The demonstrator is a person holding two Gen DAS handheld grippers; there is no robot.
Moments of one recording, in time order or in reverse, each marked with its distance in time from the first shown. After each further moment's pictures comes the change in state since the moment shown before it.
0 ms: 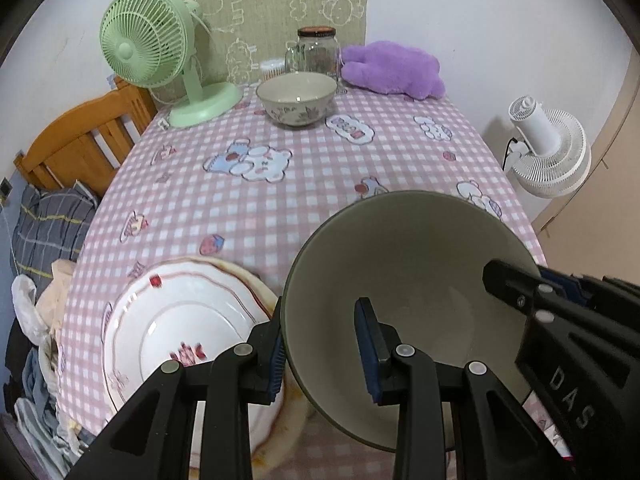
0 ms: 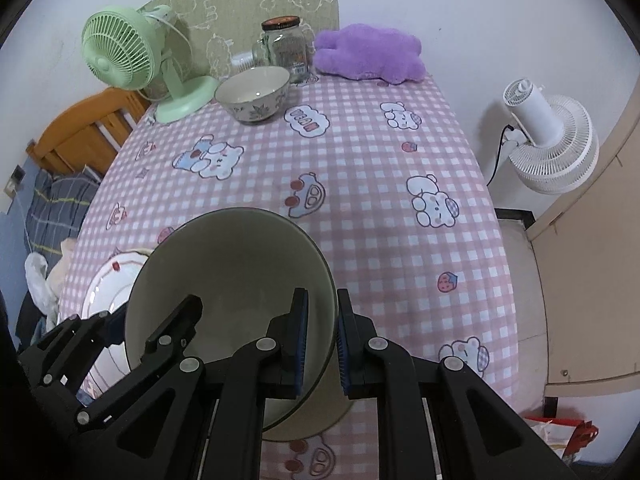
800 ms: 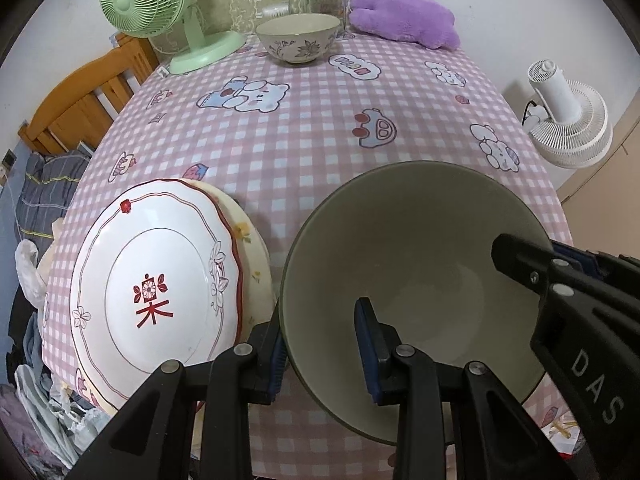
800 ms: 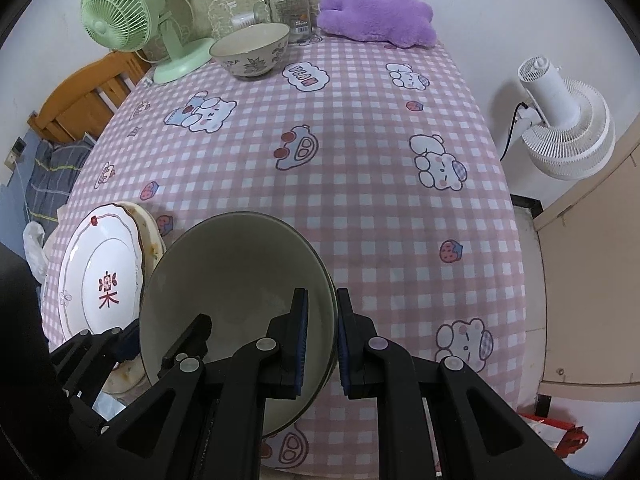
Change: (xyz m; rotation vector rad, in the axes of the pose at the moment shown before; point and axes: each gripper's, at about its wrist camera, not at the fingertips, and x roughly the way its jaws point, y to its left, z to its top) left arm 0.034 -0.019 -0.033 -0.040 0.132 0.044; right arm 0.031 -0.013 -0.021 -0.048 0.093 0.011
